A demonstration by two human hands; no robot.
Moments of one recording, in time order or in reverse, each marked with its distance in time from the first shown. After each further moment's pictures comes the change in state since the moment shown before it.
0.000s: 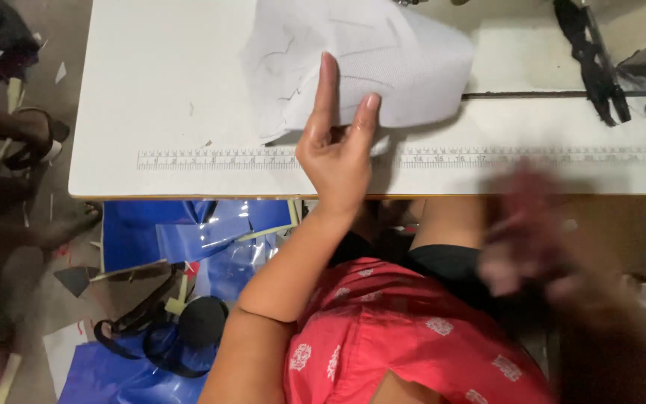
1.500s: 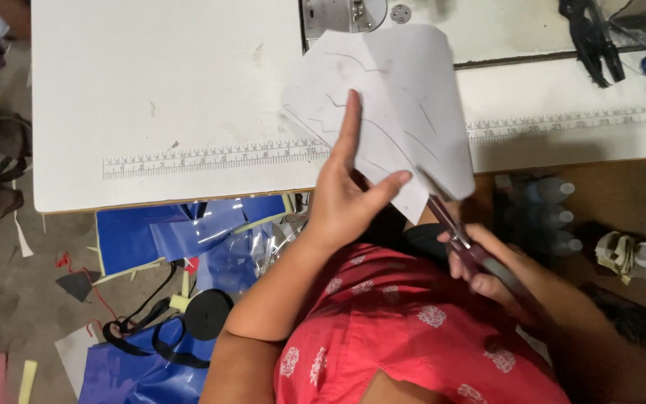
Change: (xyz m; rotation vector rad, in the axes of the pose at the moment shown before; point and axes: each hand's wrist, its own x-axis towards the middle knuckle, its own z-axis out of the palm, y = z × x) left_hand -0.030 0.005 -0.026 0.049 -0.675 -0.242; right_hand 0.042 0.070 0.039 -1.434 1.397 0.193
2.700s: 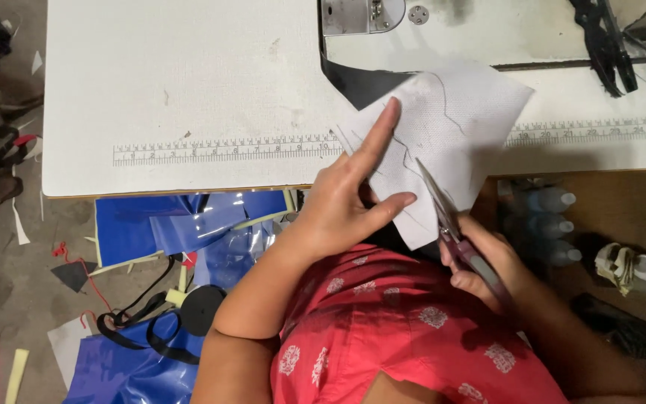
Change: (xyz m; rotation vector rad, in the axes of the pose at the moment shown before) left_hand -0.012 0.016 -0.032 0.403 -0.262 0.140; right_hand 0.031 0.005 0.023 0.000 0.127 -0.294
